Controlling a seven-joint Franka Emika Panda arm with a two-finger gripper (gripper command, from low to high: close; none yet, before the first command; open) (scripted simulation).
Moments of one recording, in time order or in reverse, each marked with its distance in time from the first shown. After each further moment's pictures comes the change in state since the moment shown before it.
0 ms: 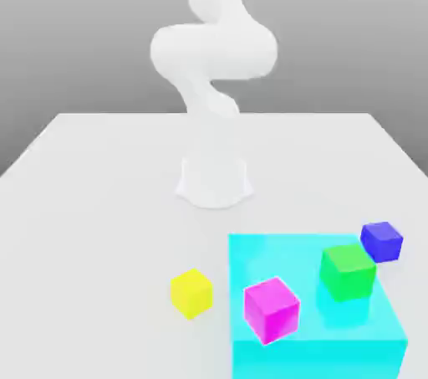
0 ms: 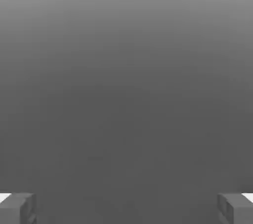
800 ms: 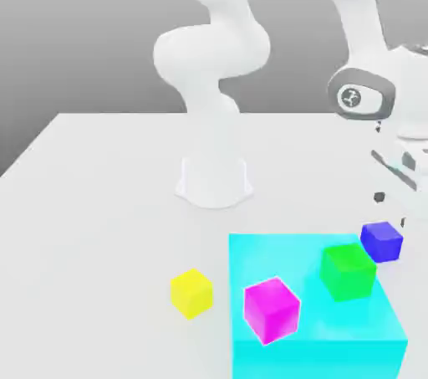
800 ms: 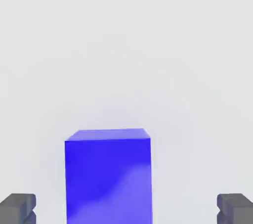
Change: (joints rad) arm 0.528 0.856 0.300 -0.395 -0.160 0.527 -0.635
